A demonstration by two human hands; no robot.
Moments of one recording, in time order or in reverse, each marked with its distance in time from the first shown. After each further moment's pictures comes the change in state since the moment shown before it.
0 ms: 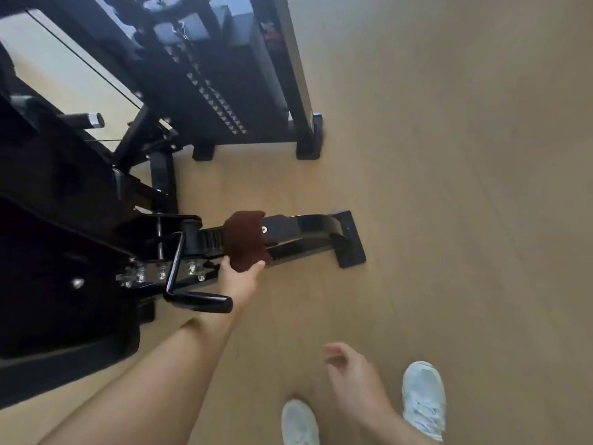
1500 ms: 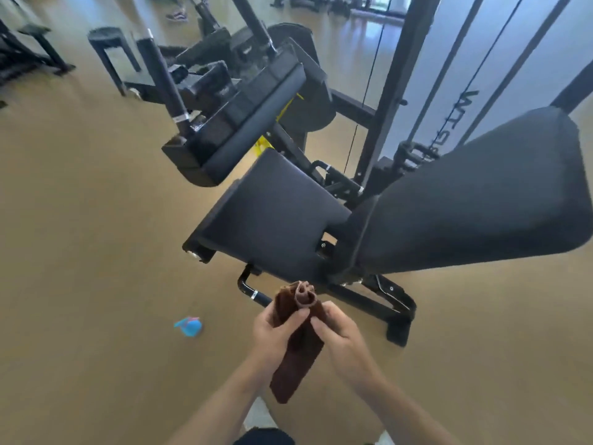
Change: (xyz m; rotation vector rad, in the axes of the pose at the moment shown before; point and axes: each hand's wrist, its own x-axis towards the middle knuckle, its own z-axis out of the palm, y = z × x) left_hand -0.411 -0.094 -0.449 -1.001 -0.026 0.115; right_hand -0.450 -0.292 0.168 -0.096 -0.402 -0.672
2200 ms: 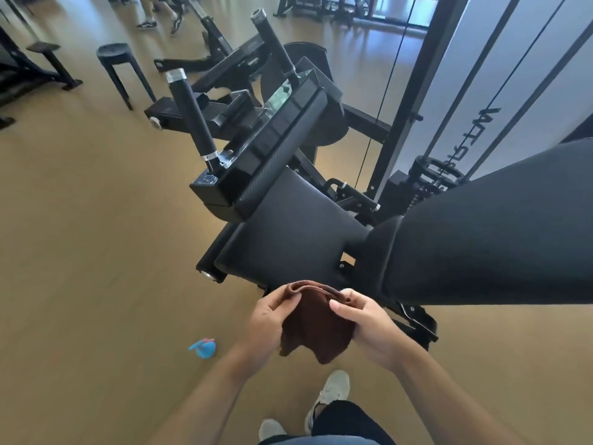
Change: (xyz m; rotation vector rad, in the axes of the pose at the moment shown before) left_hand 0.065 0.080 -0.066 0.121 -0.143 0.042; right_hand 0.097 -0.049 -0.002 0.333 -0.148 0.217
